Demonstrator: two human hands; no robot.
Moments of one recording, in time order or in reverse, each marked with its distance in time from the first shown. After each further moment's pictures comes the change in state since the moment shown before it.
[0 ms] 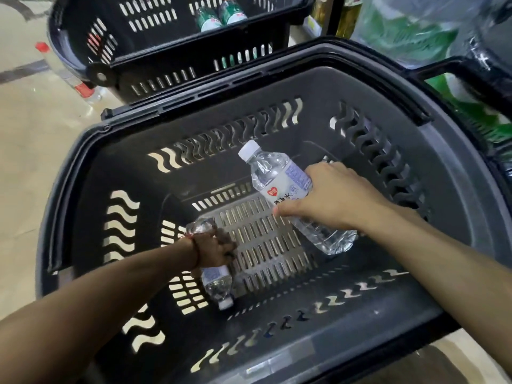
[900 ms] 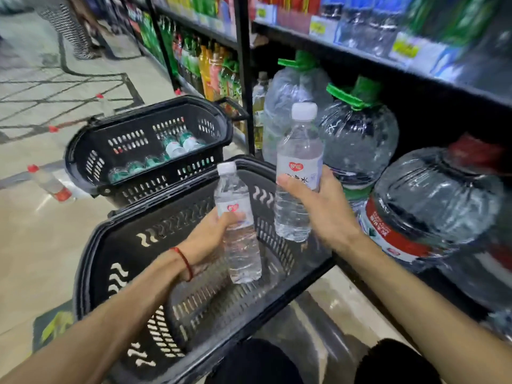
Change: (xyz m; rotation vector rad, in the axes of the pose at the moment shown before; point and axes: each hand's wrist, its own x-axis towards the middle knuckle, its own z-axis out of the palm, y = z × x) left_hand -0.208 -0.002 -0.234 -2.121 1.011 0.320; right_hand -0.155 0.003 -0.103 0.956 0.644 -0.181
